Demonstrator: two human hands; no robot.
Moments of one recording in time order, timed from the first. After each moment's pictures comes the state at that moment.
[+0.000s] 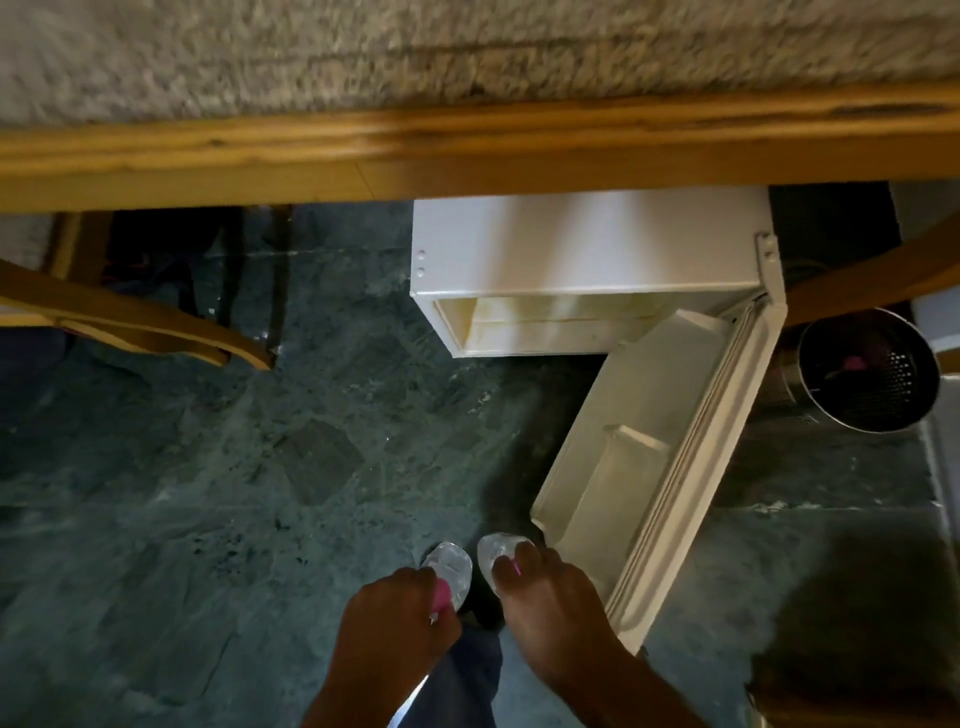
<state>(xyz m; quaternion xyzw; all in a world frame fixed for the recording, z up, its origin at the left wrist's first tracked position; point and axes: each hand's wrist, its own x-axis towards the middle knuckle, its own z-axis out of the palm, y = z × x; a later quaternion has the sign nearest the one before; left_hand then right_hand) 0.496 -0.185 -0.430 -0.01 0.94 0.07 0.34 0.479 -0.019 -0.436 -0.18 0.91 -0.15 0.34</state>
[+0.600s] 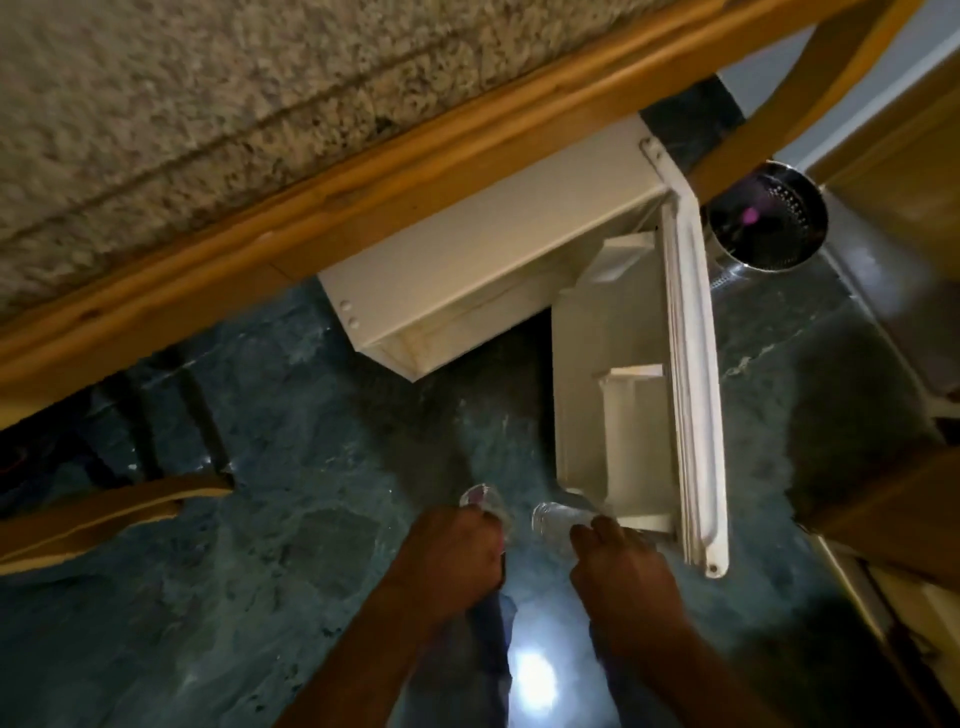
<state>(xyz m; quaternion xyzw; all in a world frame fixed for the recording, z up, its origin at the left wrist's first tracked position) 0.360 -0.217 -0.440 0.42 0.82 -0.03 0.39 0.487 -0.073 -0.456 0.13 0.92 -0.11 0.35</state>
